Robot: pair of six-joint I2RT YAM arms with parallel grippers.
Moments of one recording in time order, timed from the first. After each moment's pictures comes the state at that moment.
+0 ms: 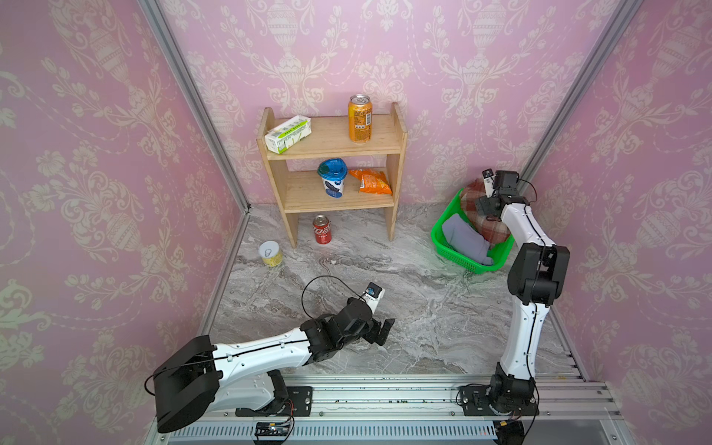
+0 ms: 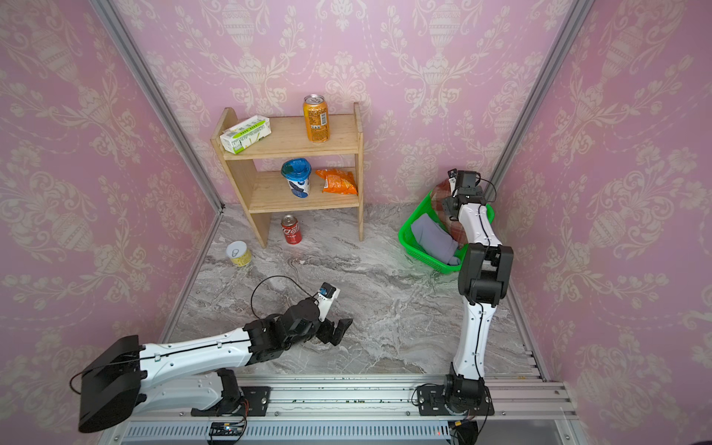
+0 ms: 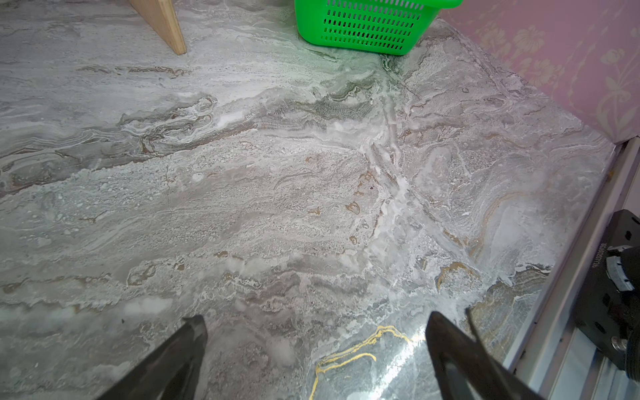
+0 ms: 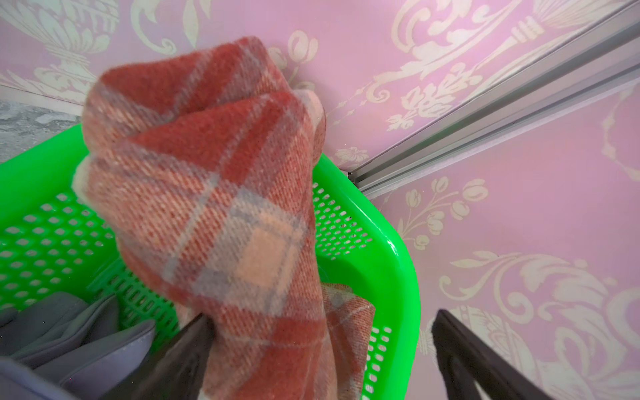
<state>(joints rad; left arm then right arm) -1.04 1.19 0.57 0.00 -0.21 -0.38 -0.16 2.24 2.04 -0.45 0.27 -0.45</state>
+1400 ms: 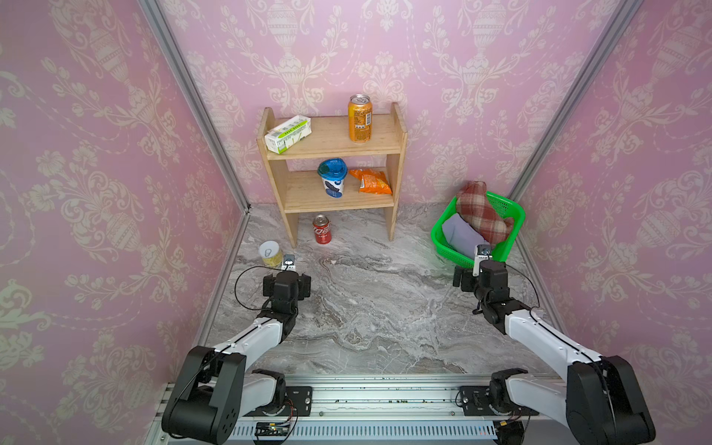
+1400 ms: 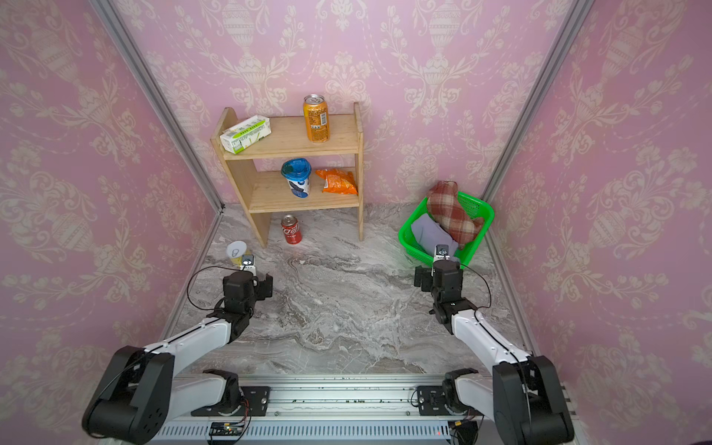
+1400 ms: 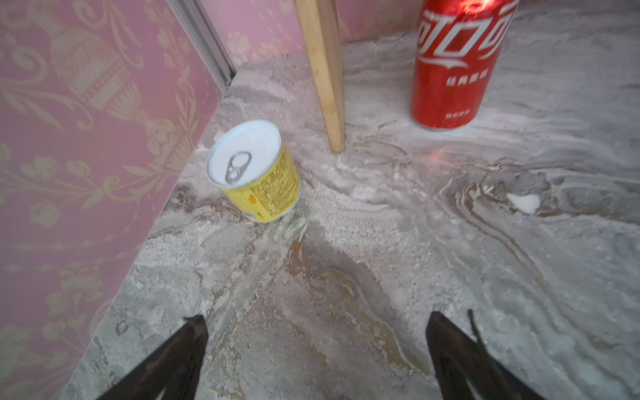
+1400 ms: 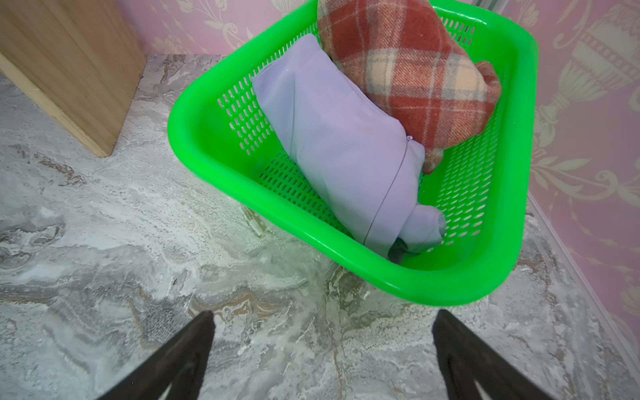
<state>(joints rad) -0.15 1.26 0.32 0.40 -0.38 0.01 0.14 1.19 0.46 0.19 0.26 0.09</state>
